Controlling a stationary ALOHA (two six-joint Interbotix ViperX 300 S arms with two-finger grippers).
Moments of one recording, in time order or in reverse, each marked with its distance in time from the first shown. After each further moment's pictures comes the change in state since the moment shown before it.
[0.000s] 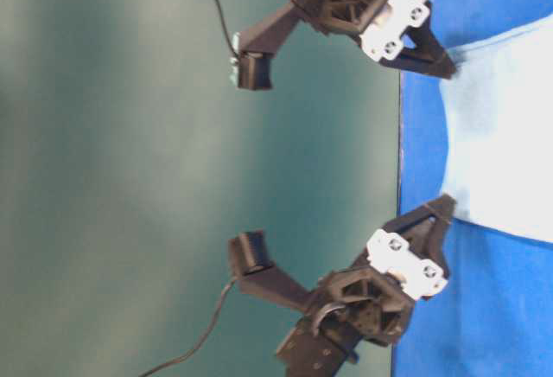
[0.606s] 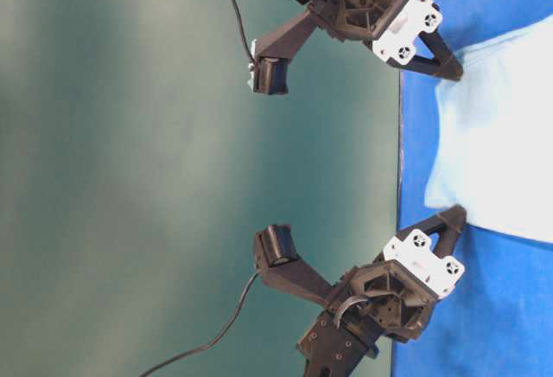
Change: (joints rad) left arm 0.008 0.048 -0.017 0.003 -0.002 0.000; right arm -0.025 0.043 -0.012 -0.012 -0.009 -0.005
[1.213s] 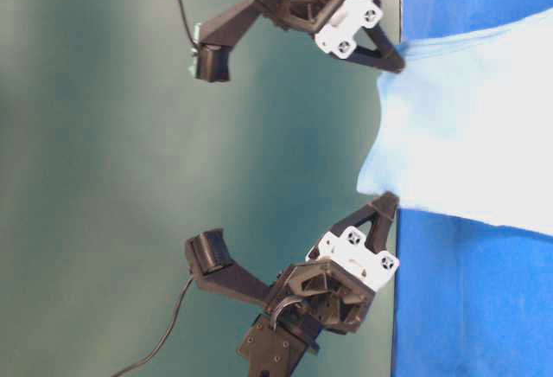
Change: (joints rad) left arm 0.000 -0.138 -0.002 0.000 0.018 0.107; right arm 0.000 -0.167 0.002 -0.002 0.104 0.003
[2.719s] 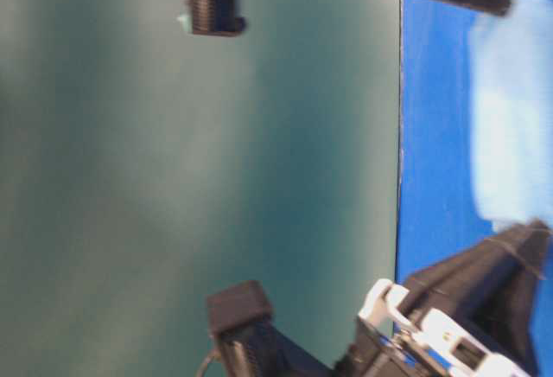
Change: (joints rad) left arm -0.433 -0.017 0.155 -0.003 -0.055 -0.026; right arm 0.538 -0.063 0.110 0.023 0.166 0.376
